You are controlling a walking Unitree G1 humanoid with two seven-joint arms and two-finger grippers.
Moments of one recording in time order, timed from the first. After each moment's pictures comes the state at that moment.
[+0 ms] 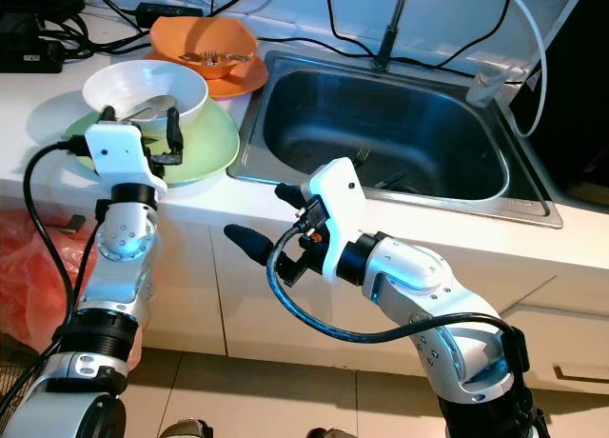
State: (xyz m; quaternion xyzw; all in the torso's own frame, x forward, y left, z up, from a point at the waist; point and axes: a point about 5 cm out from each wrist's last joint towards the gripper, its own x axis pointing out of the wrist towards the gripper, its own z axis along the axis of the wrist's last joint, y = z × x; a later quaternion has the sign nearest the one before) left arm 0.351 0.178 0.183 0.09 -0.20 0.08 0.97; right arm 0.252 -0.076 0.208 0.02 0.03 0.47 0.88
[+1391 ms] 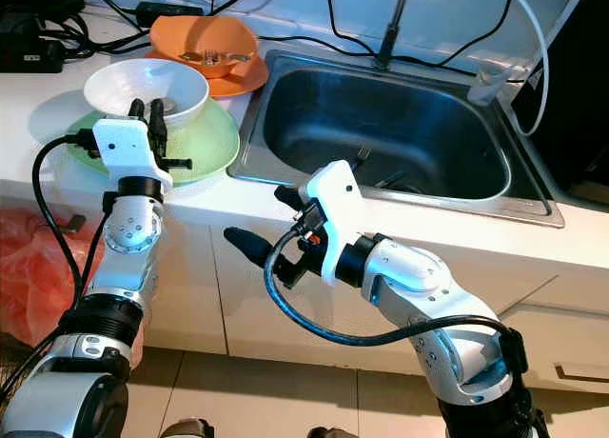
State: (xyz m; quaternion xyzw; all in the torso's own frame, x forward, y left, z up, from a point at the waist) left arm 0.360 0.175 0.189 0.09 -0.22 0.07 0.97; right arm 0.252 -0.075 0.206 0.01 0.03 0.47 0.88
